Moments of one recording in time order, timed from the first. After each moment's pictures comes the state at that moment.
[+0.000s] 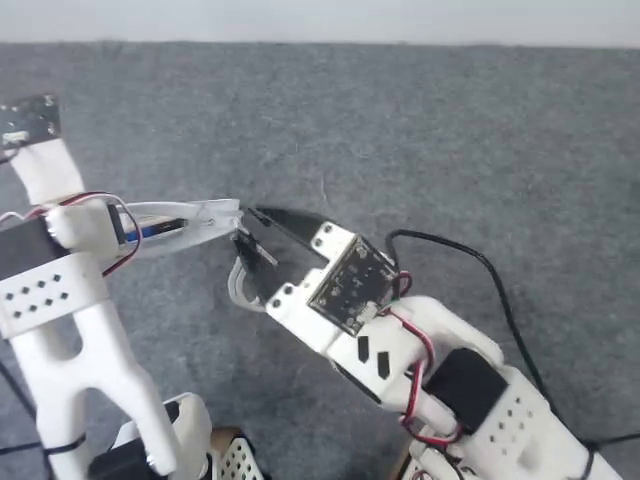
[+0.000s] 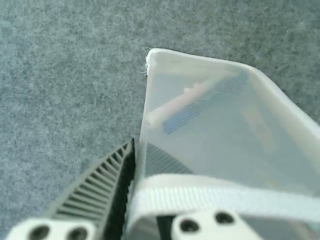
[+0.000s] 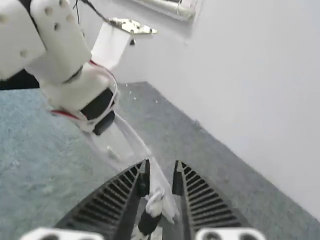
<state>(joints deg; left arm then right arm) -30.0 -29.5 16.7 89.5 -0.2 -53.3 -60.8 41.2 37.2 11.6</state>
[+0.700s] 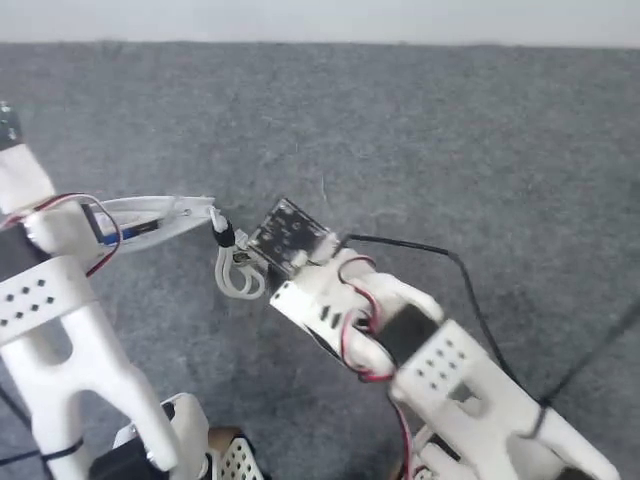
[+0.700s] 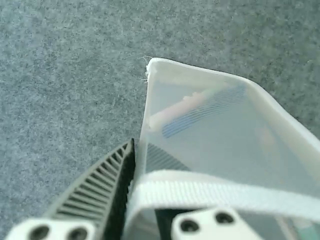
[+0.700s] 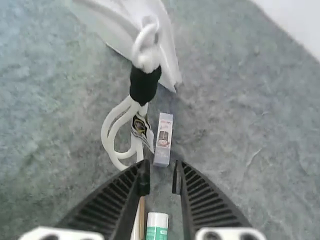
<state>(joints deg) -35.3 -29.5 16.7 87.3 2.4 -48.4 -42.5 47.6 41.9 11.6</state>
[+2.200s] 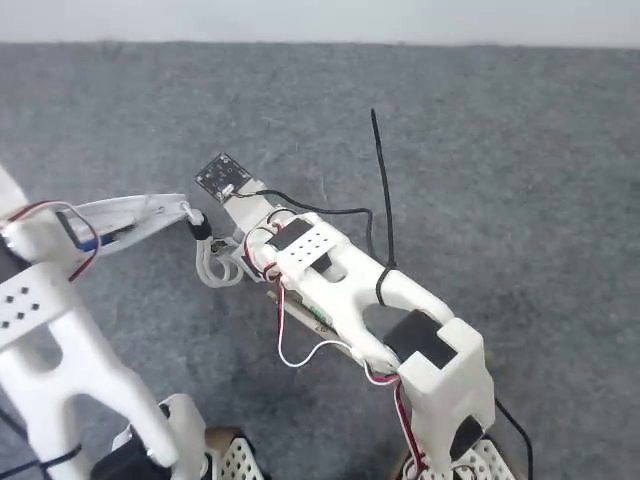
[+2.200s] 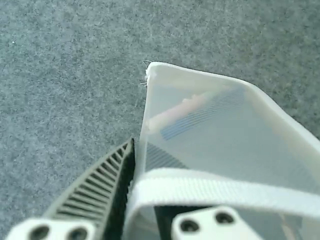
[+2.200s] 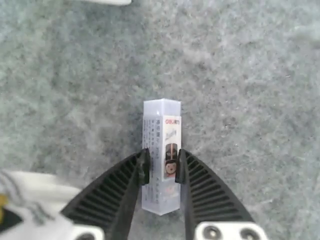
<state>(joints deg) -41.0 -29.5 17.8 85.2 2.4 -45.5 23.6 8.8 35.9 5.6</state>
